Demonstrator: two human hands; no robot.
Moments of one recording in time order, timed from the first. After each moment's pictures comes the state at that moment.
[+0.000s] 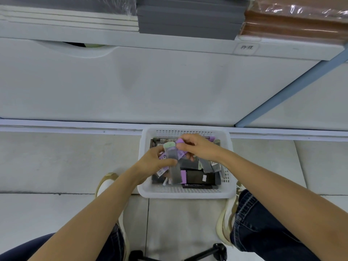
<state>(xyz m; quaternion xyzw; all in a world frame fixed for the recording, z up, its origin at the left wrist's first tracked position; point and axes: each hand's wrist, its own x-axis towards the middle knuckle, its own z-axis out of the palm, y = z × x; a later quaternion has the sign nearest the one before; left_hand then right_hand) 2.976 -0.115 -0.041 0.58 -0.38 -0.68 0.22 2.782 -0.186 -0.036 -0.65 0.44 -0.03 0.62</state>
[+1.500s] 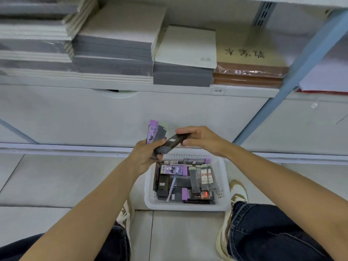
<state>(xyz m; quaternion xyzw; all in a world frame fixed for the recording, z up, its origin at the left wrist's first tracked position) 2.987 -0.128 0.078 0.56 -0.17 -0.67 0.45 2.779 -0.193 0.089 -0.65 0.40 -0.19 0.62</state>
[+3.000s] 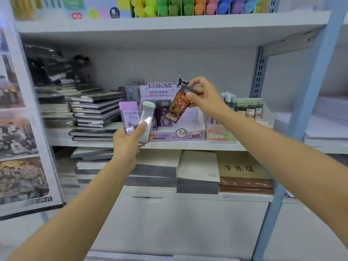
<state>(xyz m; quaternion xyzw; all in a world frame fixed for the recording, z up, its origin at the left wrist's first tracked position) 3.066 -0.159 0.394 0.43 -0.42 -0.32 0.73 2.865 -0.254 0.484 -0.77 0.29 -0.50 0.27</state>
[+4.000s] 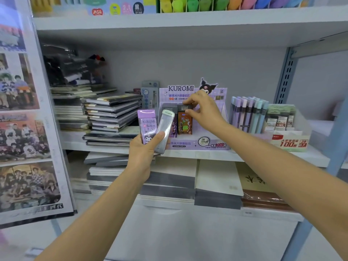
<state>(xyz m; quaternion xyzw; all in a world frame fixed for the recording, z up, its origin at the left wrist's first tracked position) 3.092 -0.178 0.384 0.44 -0.41 -0.37 0.71 2.931 -0.306 0.456 -0.83 0.32 -0.46 0.03</state>
